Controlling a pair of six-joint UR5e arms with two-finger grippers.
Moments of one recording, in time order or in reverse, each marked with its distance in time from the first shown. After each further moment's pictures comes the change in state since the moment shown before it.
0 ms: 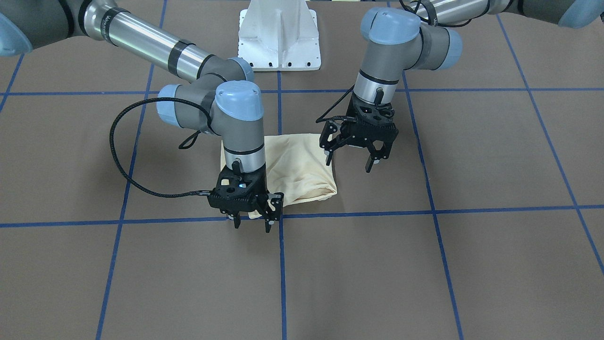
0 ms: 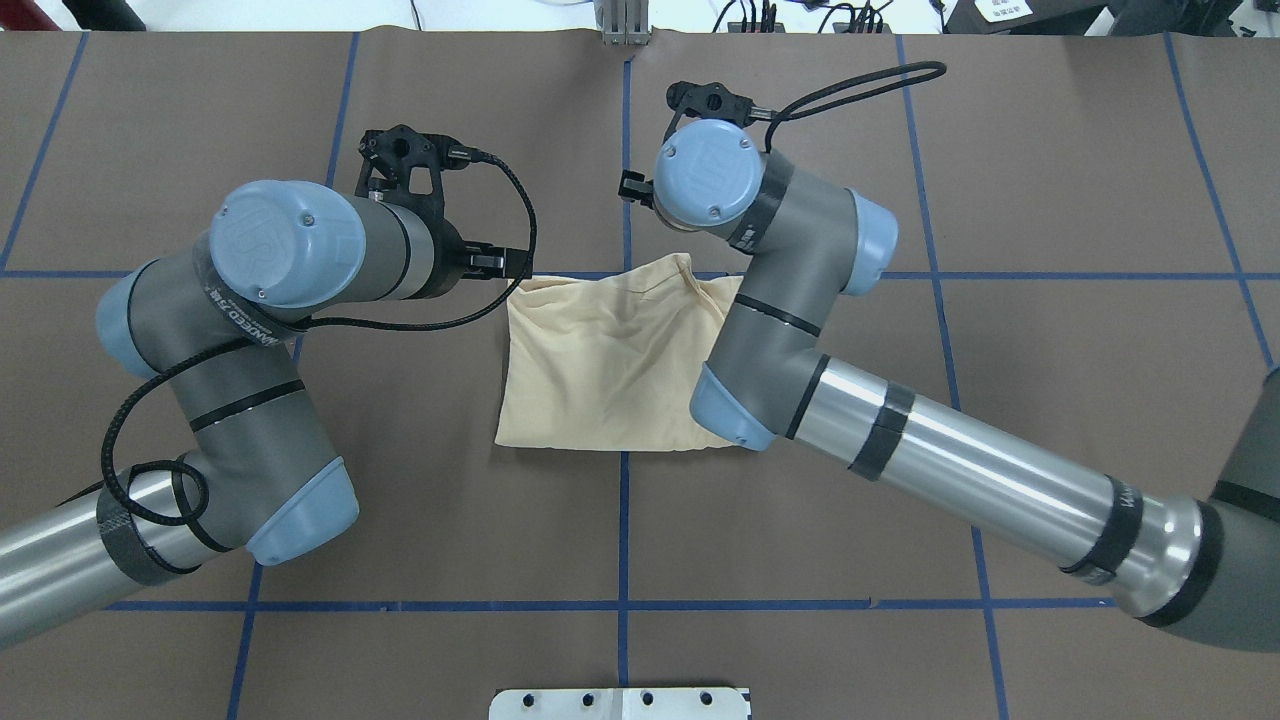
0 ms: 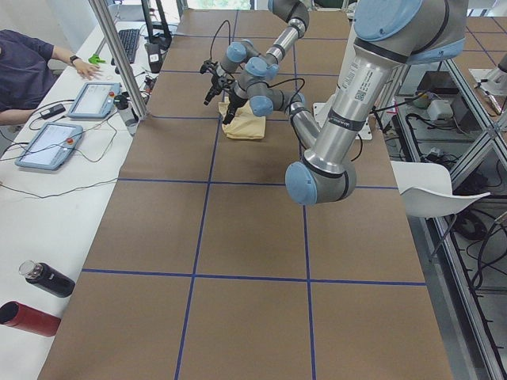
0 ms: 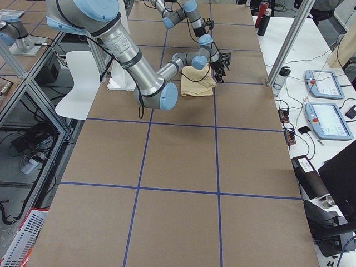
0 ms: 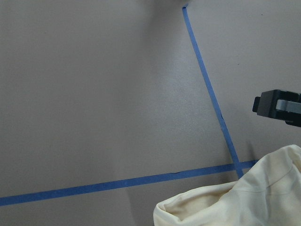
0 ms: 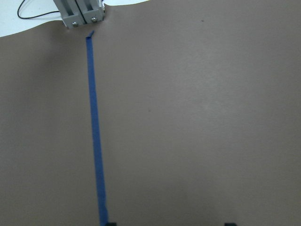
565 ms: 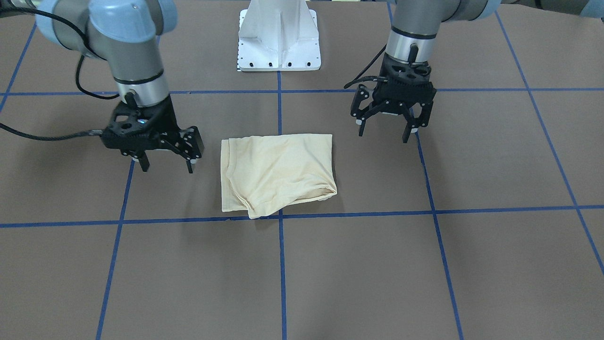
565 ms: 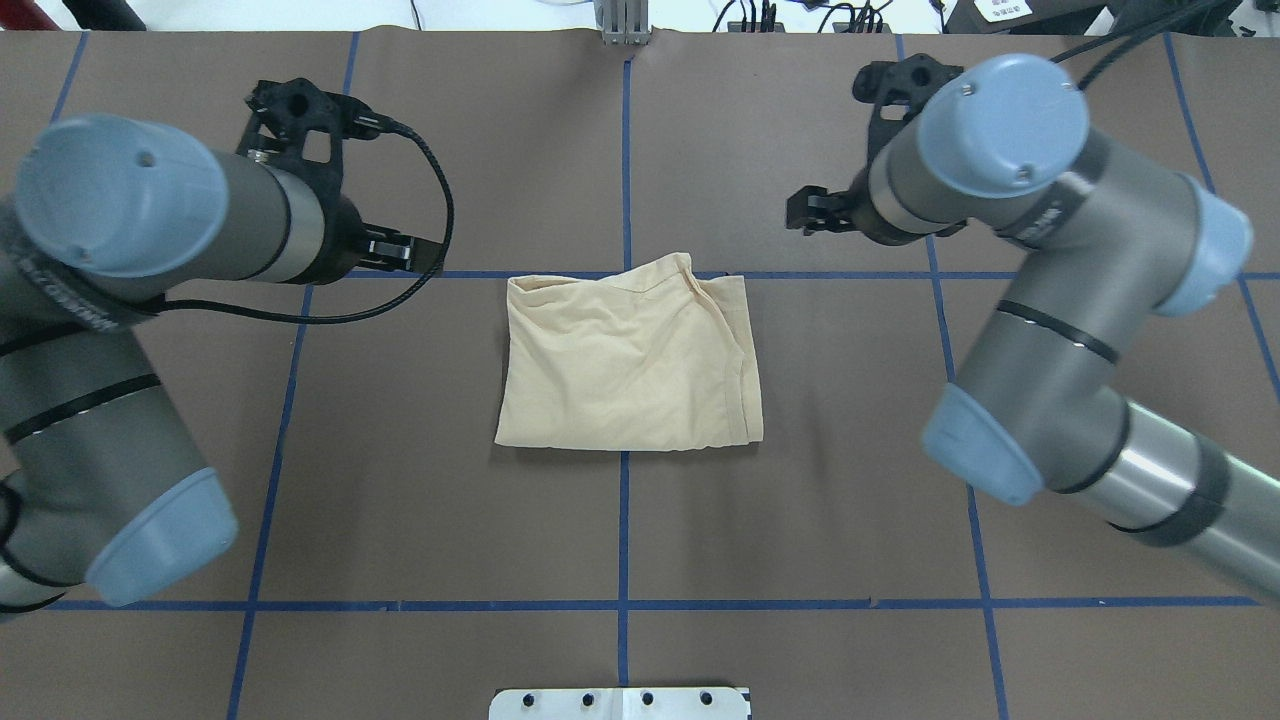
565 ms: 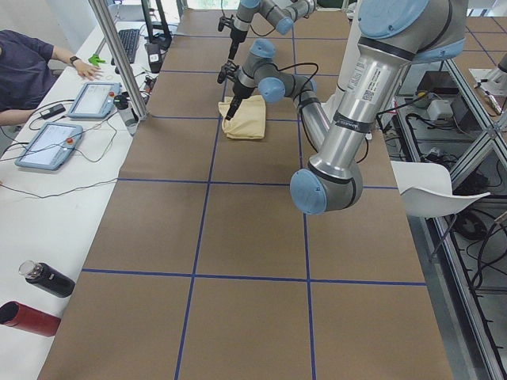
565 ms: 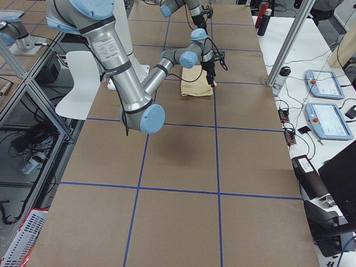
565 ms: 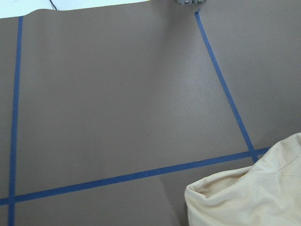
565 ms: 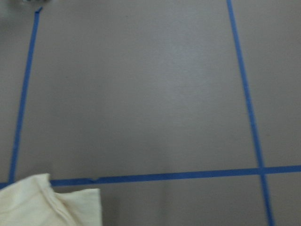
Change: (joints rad) left arm -0.077 0.110 -0.321 0.331 -0.053 0.162; right arm 0.131 -0.369 0.605 -0.358 0.183 -0.304
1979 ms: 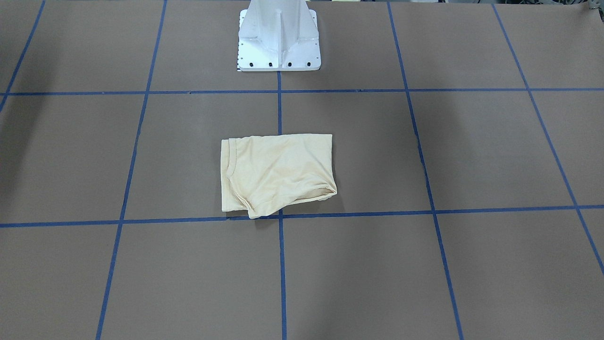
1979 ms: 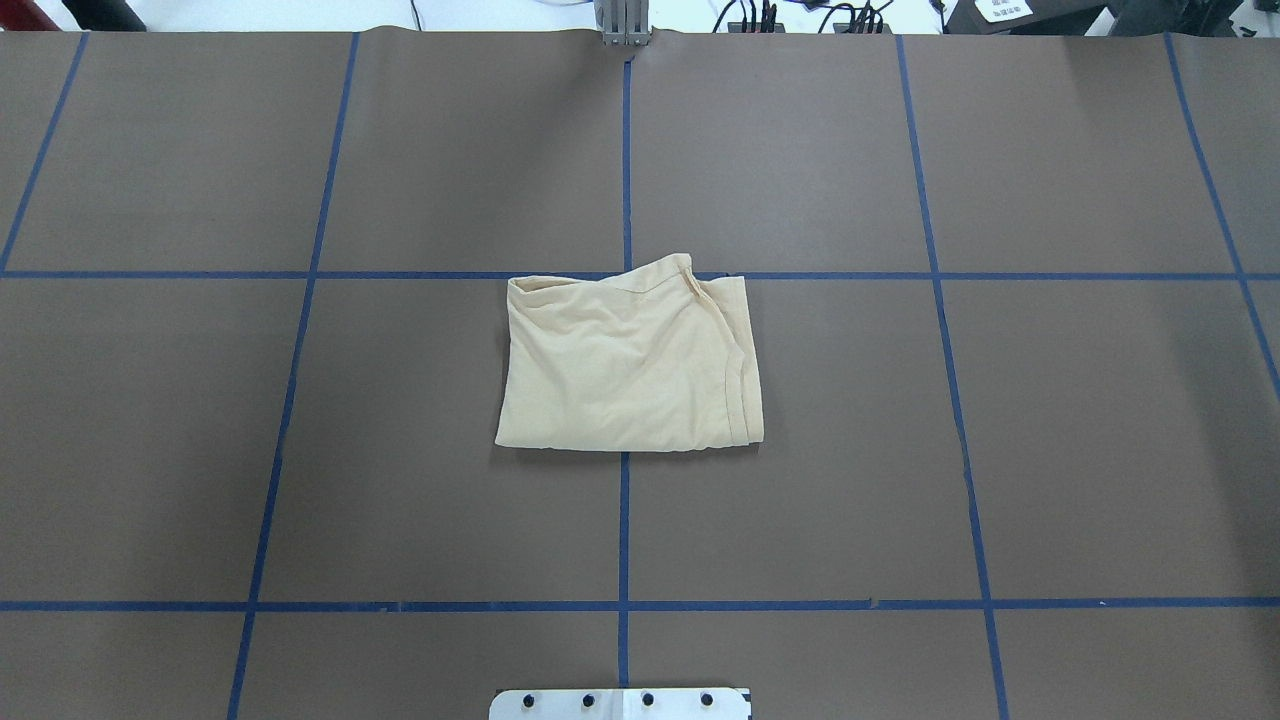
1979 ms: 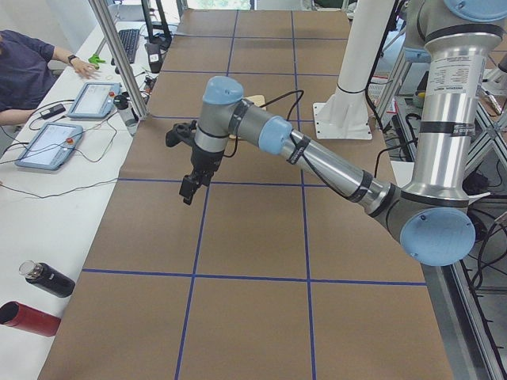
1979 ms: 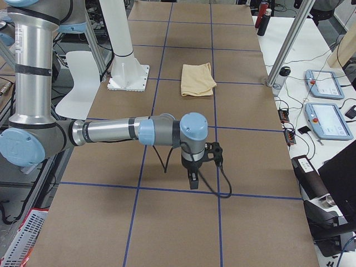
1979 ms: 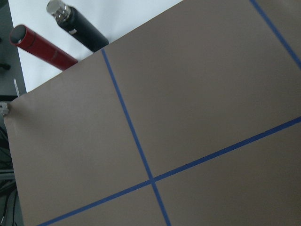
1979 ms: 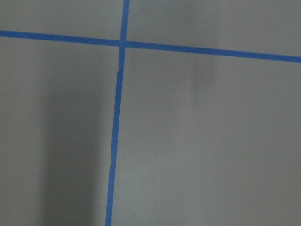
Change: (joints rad) left arm -0.823 0.366 0.233 0.032 -0.439 1.046; right arm 0.909 -0.617 -0.206 -0.049 0.536 -1.247
